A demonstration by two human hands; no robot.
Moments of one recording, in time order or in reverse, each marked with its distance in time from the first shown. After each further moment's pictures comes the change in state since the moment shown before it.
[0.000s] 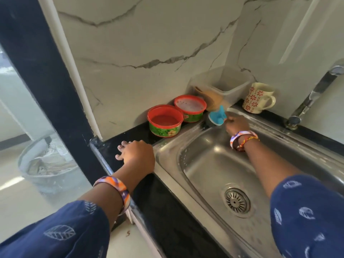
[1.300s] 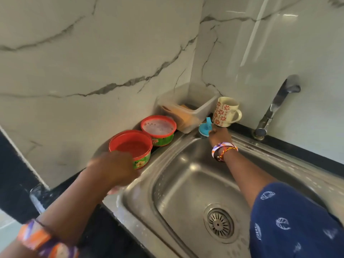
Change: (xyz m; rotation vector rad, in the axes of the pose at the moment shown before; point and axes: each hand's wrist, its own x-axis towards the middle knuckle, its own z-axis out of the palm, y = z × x) left_hand -0.015 0.022 -0.093 0.010 -0.083 0.278; right_hand 0.049 0.026 -0.014 -0.010 0.162 0.133
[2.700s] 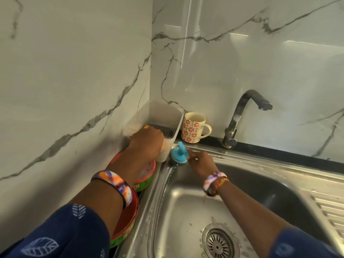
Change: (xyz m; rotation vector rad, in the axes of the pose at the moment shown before) left_hand 0.146 0.091 -0.075 0.264 0.489 0.625; right_hand -0.013 -0.009 0.007 -0.073 0.028 0.038
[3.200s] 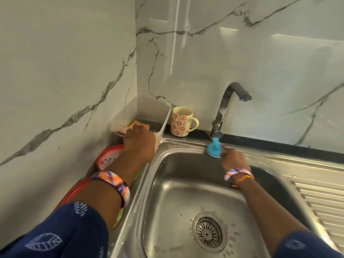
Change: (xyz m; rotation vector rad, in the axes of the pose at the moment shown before) left_hand -0.012 0.024 0.005 0.112 -0.014 -0.043; right_hand -0.019 0.083 -0.060 -0.229 0.310 0.340
